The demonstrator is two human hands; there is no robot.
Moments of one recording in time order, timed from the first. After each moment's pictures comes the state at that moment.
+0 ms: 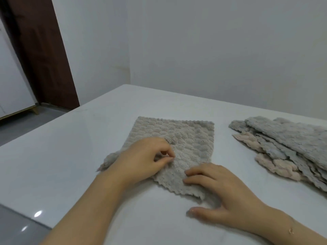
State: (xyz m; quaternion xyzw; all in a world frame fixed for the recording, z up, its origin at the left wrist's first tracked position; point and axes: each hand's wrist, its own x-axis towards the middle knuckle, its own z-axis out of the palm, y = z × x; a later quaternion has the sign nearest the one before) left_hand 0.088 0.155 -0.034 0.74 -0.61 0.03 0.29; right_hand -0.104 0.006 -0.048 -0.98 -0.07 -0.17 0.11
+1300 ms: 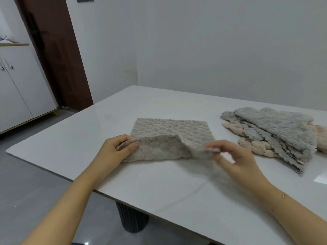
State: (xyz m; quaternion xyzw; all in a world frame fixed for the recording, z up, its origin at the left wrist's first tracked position) left_hand 0.037 0.227 -0.044 0.75 -0.35 -0.09 0.56; right_hand -0.167 -0.011 -0.040 -0.85 0.01 -0.34 0.39
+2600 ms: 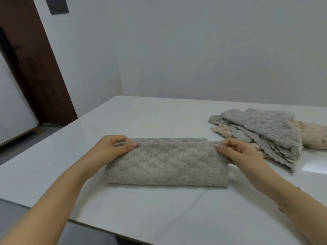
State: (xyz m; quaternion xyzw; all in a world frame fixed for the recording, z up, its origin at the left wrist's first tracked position) left_hand 0.069 0.188 -0.005 0.79 -0.33 -0.18 0.48; right_hand -0.168 -0.050 -0.034 -0.71 0.19 -0.27 0.62
